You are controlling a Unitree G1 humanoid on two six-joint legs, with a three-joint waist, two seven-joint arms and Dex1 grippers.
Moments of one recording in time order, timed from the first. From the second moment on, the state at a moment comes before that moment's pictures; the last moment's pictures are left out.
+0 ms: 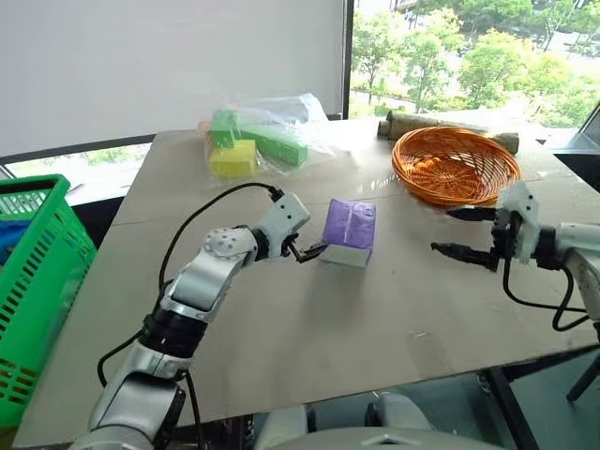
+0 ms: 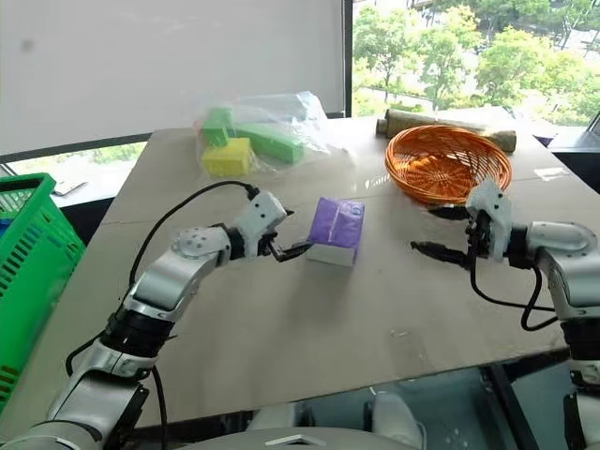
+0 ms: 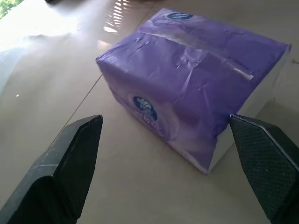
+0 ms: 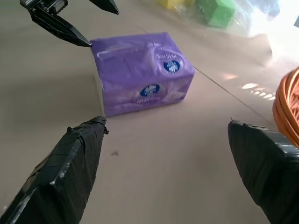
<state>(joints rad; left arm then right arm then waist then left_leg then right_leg) -0.50 0.54 -0.31 0.01 -0.12 0.44 -0.74 -0.31 -0.80 -0.07 0.05 0.40 0.34 1.15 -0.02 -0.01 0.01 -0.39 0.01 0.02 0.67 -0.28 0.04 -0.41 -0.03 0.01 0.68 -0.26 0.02</state>
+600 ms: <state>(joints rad) -0.67 0.47 -0.44 0.26 0.09 0.41 -0.86 -0.22 -0.80 -0.13 -0.10 0.45 0.39 1.07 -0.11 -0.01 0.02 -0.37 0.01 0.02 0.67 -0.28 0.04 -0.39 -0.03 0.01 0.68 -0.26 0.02</state>
